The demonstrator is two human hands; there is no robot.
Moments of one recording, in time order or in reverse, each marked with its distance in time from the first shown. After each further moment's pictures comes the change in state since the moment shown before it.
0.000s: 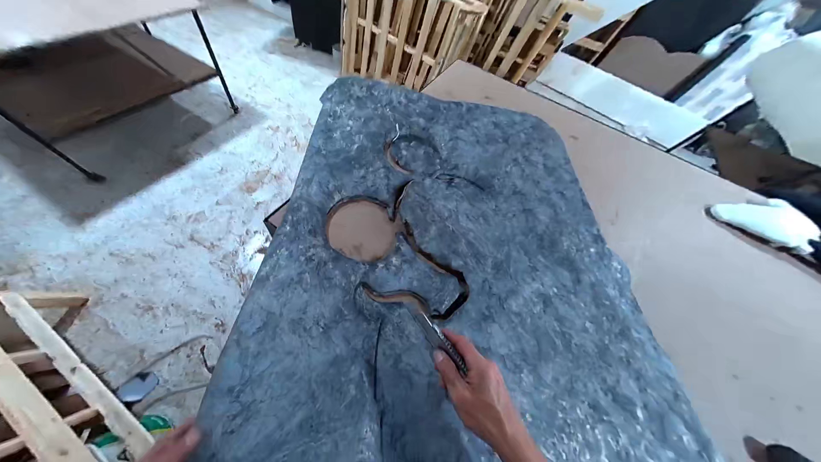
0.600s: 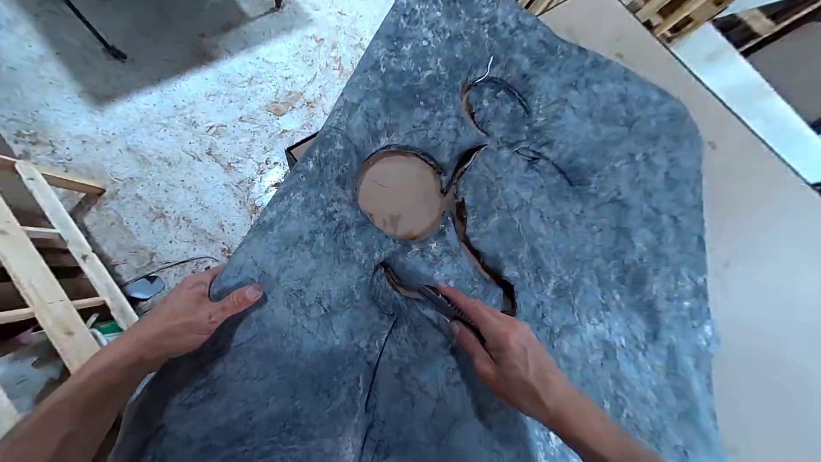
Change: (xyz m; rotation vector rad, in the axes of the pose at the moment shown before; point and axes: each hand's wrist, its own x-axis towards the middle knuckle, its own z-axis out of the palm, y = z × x) left_hand 0.096 0.107 0.049 0.448 0.185 0.021; right_hand 0.113 -0.001 -0.019 -0.368 -0.381 -0.457
